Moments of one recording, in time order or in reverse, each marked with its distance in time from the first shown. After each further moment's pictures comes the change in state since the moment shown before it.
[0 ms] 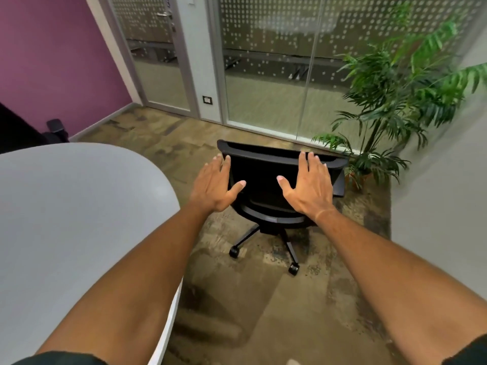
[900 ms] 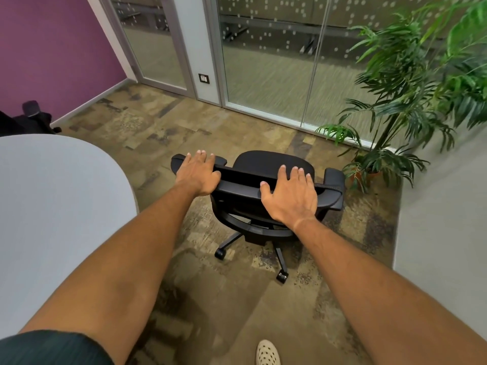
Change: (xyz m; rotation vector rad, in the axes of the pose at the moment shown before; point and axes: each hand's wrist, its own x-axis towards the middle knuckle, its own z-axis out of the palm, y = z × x) left_hand 0.196 0.020 0.062 0.167 -0.309 -0.188; right_hand 0.132 0.071 0.055 -0.046 -0.273 0.049
